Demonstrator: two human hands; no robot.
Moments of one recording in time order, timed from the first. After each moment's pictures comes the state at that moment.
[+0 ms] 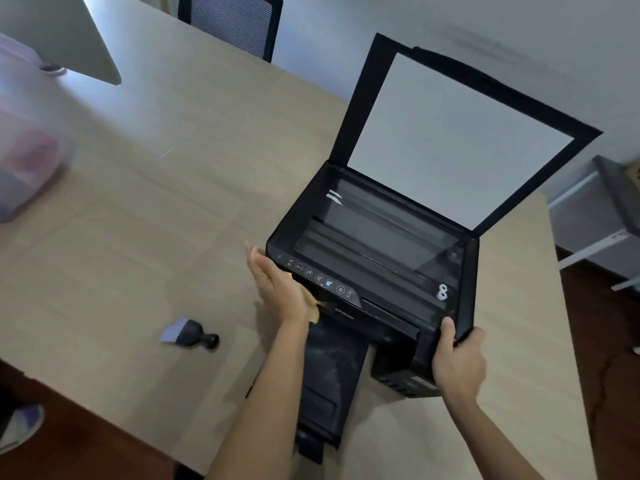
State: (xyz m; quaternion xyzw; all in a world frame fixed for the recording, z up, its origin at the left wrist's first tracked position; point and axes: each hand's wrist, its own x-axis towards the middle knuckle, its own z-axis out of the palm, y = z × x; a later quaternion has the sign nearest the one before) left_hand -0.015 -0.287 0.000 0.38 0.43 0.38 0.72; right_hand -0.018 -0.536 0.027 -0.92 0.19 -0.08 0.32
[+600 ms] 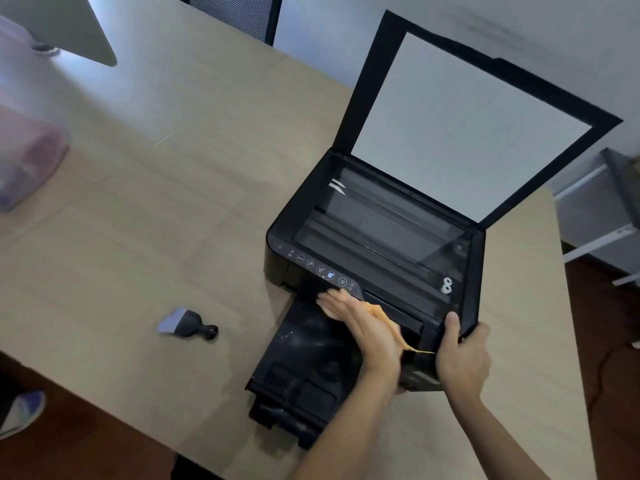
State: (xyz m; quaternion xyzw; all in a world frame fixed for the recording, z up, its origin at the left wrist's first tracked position) left_hand -0.032 -0.427 0.013 0.35 0.41 0.20 0.82; right_hand -0.017 -0.540 0.023 -0.92 0.19 -0.08 0.33
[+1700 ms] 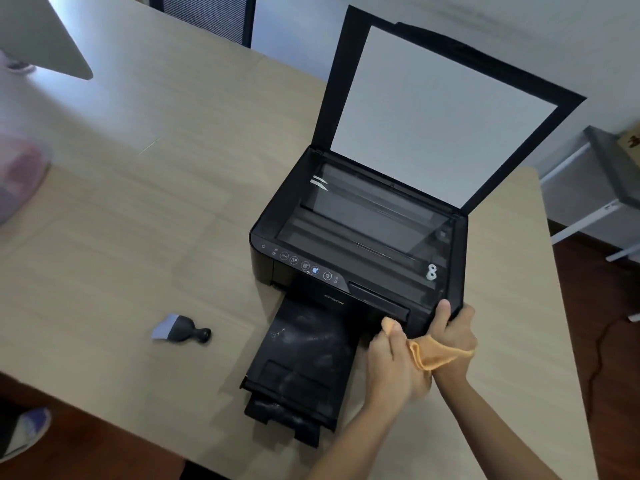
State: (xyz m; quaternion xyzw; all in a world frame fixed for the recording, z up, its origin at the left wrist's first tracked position) left_hand -0.086 -0.460 0.030 0.63 0.28 -0.06 0.72; right_hand -0.017 -0.537 0.020 -0.92 0.18 -0.11 0.33
